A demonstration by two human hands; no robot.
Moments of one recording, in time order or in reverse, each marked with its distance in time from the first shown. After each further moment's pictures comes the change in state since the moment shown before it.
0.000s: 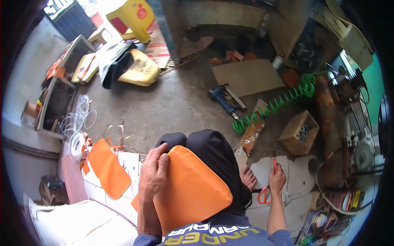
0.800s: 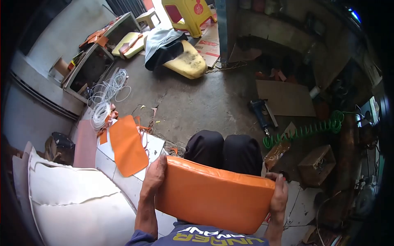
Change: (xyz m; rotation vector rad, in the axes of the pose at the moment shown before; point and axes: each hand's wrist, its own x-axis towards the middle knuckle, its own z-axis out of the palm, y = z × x) left_hand -0.074 -0.071 -0.051 -0.315 0.175 -0.396; right_hand -0.017 -0.190 -0.098 1.154 -0.527 0.080
